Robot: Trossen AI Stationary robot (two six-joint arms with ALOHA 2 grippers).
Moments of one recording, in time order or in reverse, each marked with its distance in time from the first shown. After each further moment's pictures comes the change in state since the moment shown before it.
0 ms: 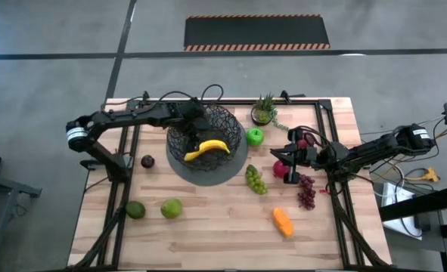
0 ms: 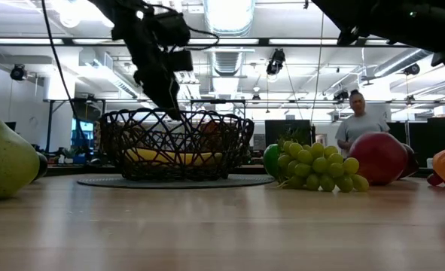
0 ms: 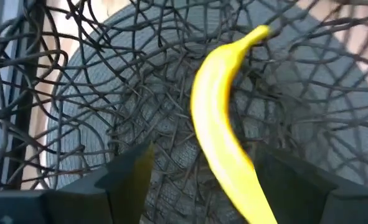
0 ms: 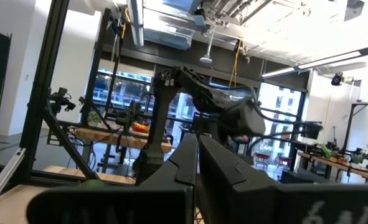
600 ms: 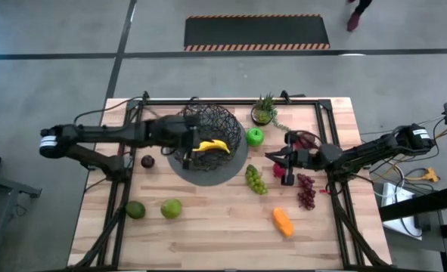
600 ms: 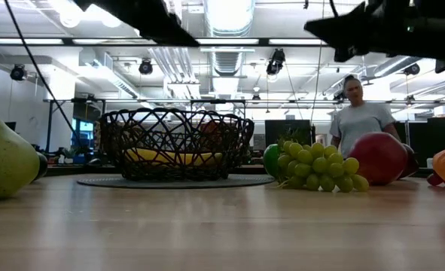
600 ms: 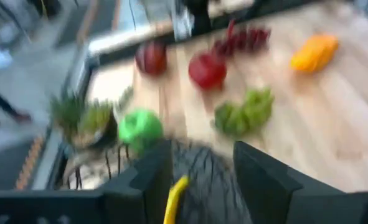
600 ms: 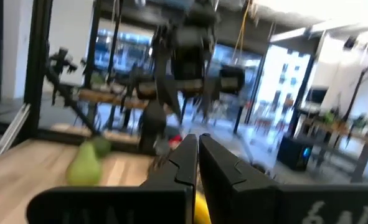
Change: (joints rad) left arm -0.279 -0.317 -0.215 0.490 0.001 -0.014; right arm 0.000 0.002 0.000 -0.195 0.019 0.039
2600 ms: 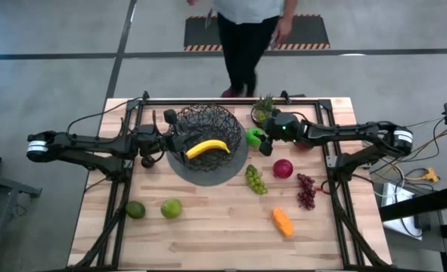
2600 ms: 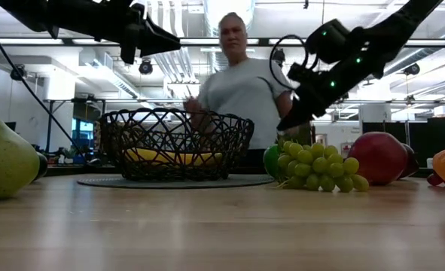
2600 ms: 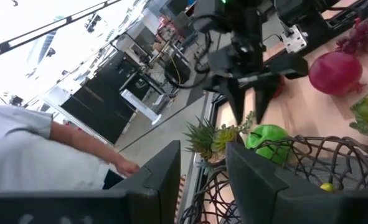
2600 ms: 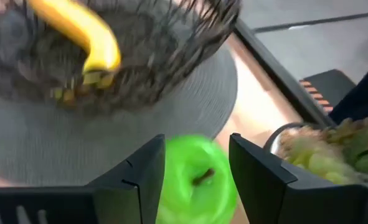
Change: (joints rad) left arm -0.017 -0.205 -0.390 0.582 -0.356 0.390; right arm -0.492 0.303 0.409 -0.890 -0.110 0.100
